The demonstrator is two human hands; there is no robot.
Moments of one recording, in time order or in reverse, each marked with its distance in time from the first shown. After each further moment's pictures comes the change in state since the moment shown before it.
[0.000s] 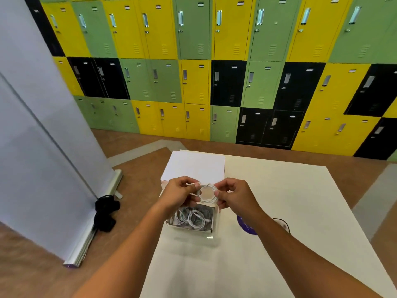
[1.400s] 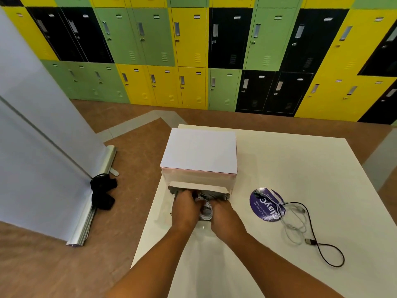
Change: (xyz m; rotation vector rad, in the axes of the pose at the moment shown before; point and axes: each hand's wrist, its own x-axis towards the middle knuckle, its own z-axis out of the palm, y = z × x) left_hand 0.063 -0.141 -0.004 0.554 0.329 -0.002; right_hand 0.023 0.113 0.108 -0.812 -0.158 0.124
